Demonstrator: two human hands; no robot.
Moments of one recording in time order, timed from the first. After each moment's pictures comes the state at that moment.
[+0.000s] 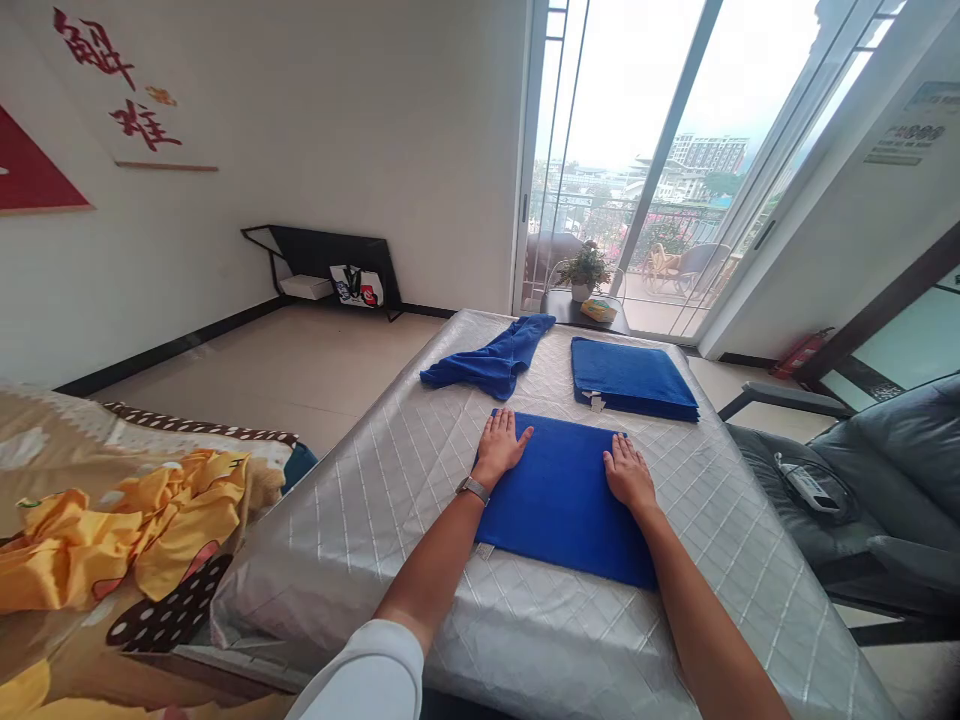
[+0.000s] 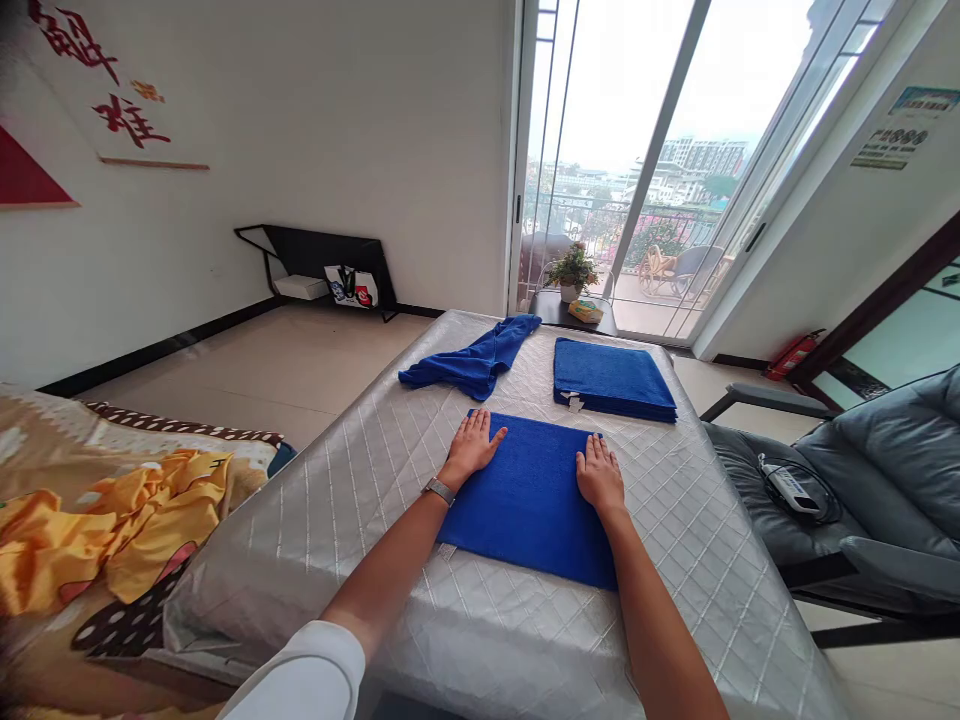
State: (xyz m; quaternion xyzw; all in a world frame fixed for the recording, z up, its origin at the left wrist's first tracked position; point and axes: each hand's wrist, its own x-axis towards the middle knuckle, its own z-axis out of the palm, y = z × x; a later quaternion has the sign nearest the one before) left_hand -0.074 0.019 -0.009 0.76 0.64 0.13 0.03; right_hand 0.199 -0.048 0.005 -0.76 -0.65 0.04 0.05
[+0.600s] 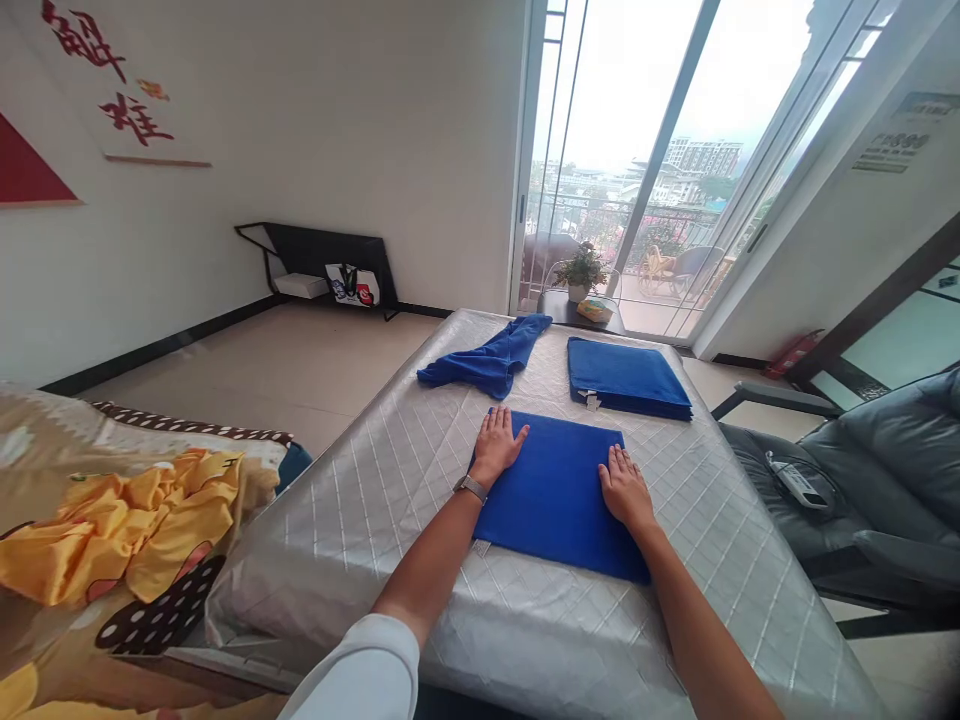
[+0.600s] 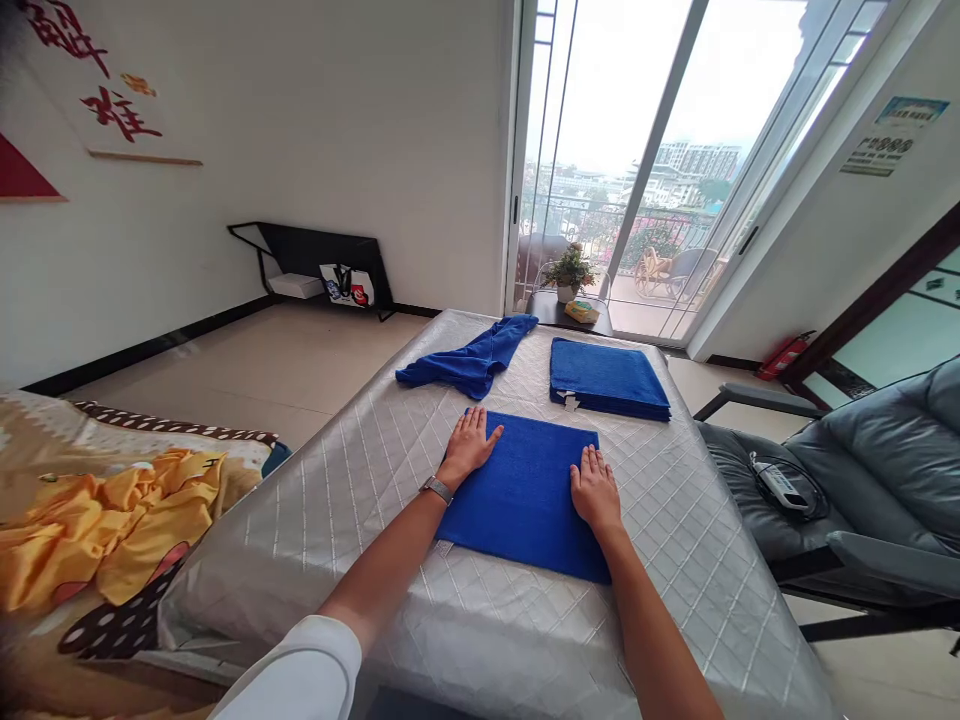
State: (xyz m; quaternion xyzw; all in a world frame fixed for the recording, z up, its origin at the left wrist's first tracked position) left_hand -0.074 0.013 0.002 0.75 0.63 0.17 0.00; right_hand 0.193 -0.082 0.000 -0.75 -0.66 0.02 0.03
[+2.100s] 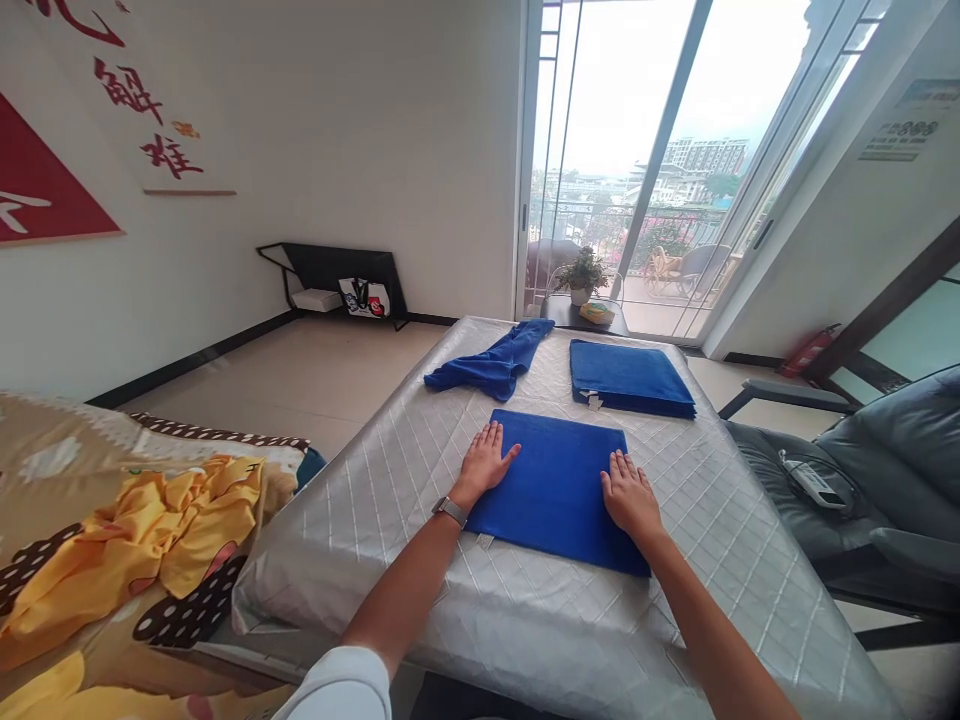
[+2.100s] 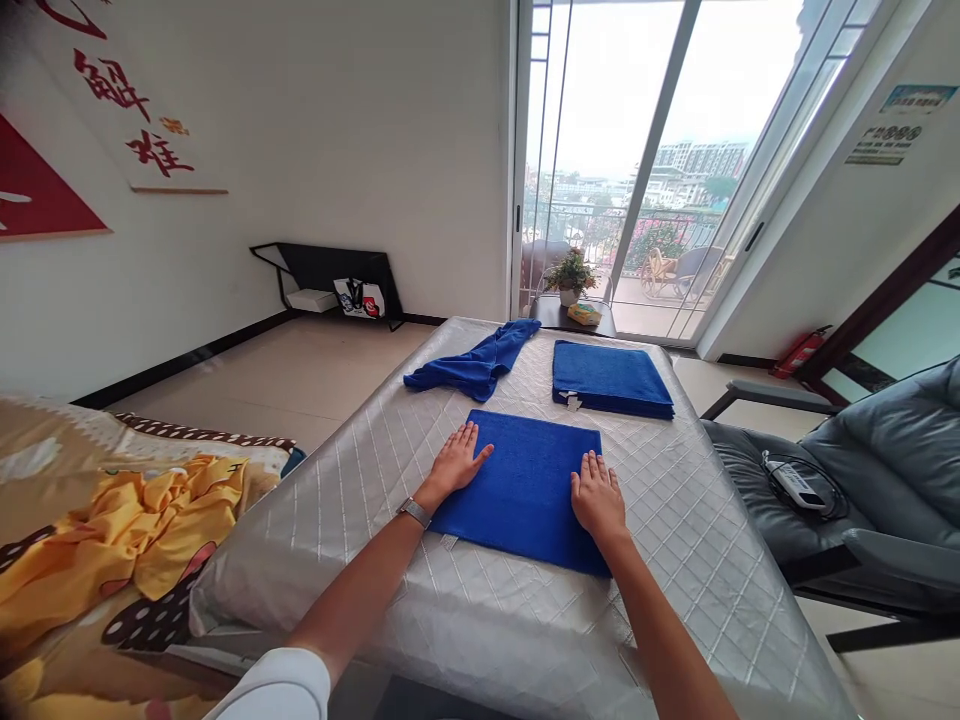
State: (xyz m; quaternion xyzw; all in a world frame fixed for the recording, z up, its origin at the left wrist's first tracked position) left_hand -0.109 -0.028 -0.005 0.78 0.62 0.11 0.02; right_hand 0.184 -0.108 0.011 -0.72 -0.69 -0.04 0.02
